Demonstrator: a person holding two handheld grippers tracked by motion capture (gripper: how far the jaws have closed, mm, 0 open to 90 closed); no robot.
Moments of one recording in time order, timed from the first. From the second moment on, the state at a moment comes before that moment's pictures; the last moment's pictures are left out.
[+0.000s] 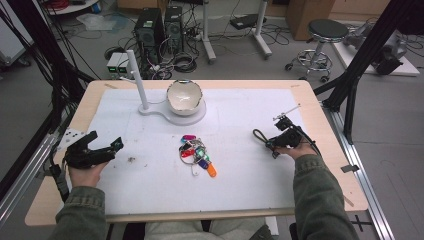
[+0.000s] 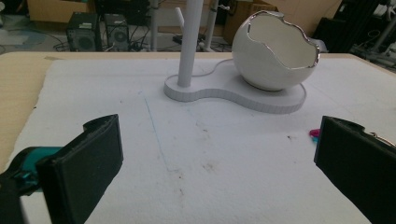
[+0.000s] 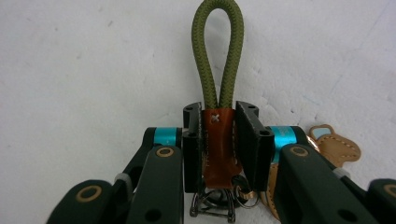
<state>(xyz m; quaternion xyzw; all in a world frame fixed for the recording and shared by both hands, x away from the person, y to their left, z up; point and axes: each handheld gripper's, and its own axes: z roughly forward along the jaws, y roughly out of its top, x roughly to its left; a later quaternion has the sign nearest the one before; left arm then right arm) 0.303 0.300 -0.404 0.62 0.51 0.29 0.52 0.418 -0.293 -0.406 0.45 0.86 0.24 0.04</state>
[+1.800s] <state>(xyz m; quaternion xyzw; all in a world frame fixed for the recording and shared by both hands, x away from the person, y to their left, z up) 0.304 0.301 -0.404 0.62 0.50 0.29 0.52 0.429 -0.201 -0.294 0.37 0.85 0.36 0.07</state>
